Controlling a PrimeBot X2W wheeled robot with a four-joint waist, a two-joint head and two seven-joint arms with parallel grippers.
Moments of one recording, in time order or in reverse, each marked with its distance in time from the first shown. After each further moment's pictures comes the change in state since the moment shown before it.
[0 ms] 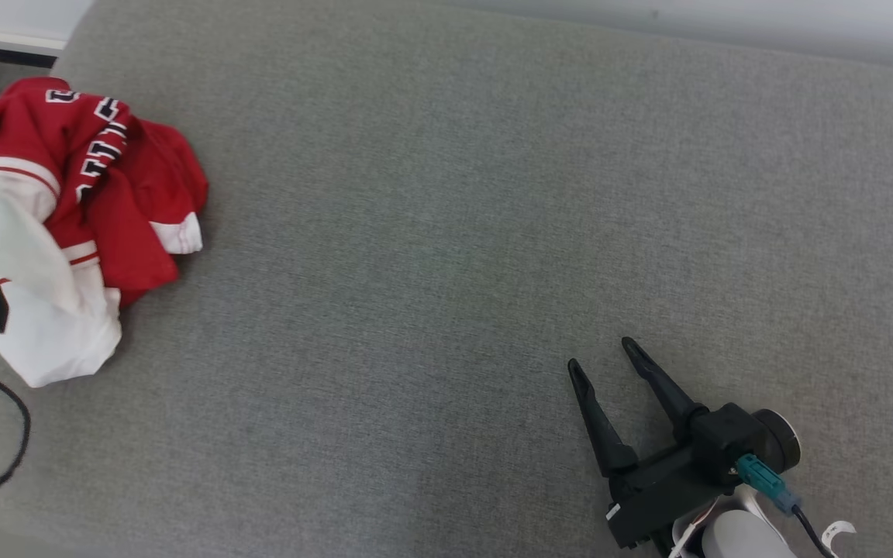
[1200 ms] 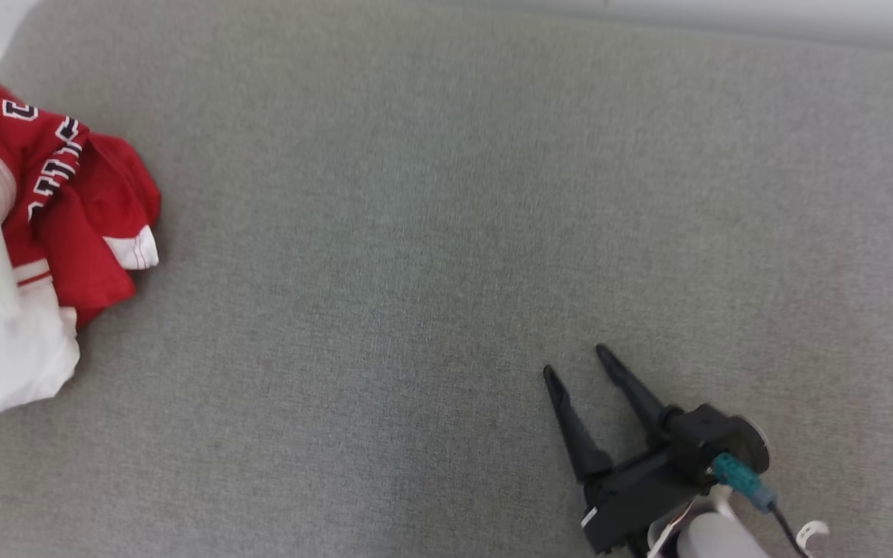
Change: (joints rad) left arm -0.145 0.151 -0.281 -0.037 -0.497 0.000 0.249; right arm -0.028 0.030 0.049 0.040 0.053 0.000 0.000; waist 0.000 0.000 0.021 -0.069
